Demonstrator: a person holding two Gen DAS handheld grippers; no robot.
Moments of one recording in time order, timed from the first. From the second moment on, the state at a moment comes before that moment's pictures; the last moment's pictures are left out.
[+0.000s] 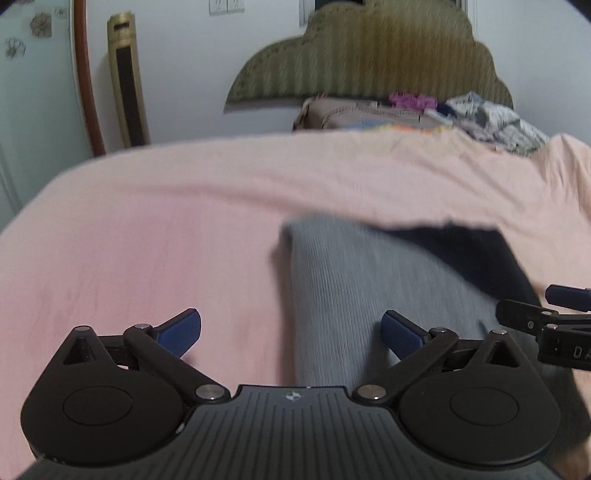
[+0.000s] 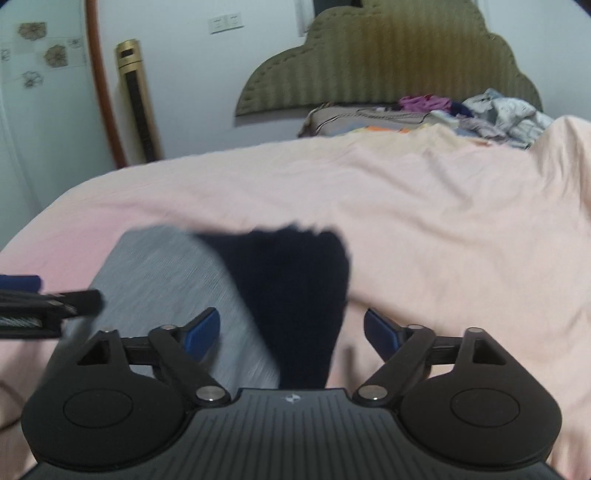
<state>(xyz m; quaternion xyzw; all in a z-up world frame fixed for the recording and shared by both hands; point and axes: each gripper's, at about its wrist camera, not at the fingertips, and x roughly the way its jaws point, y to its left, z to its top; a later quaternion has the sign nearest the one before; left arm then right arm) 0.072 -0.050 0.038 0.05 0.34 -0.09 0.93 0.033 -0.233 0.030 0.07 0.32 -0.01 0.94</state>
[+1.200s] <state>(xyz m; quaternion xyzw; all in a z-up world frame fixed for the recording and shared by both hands) -0.060 0.220 0.193 0.13 0.28 0.12 0.94 -0.062 -0.158 0.057 0.10 0.32 -0.01 0.94</state>
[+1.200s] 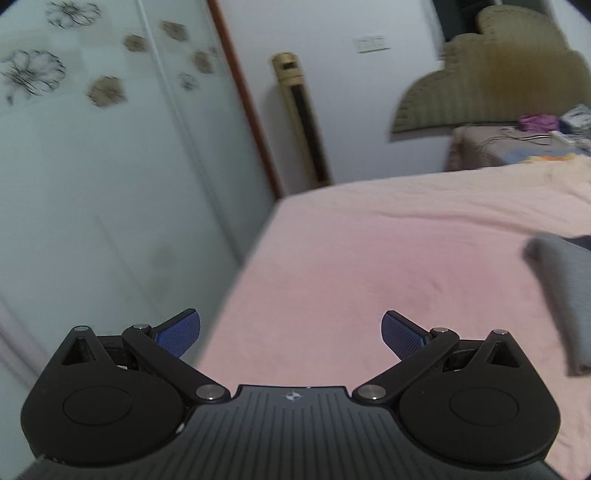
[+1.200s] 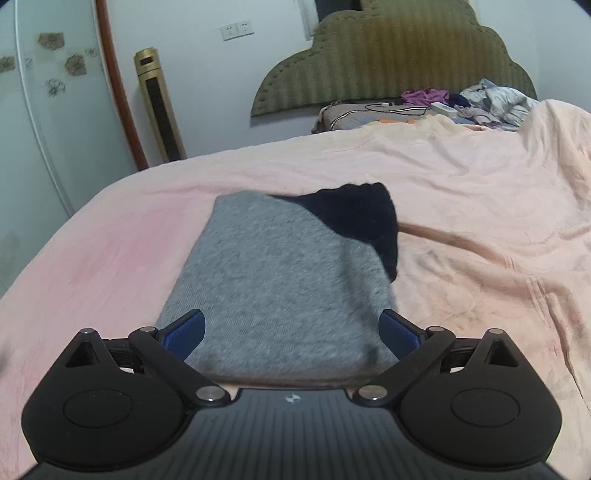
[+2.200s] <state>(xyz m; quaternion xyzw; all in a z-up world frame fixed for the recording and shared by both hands) -0.060 0.003 0.024 0.03 0.37 -0.08 0.93 -0.090 -0.166 0.021 0.08 0.35 -0.05 0.93</state>
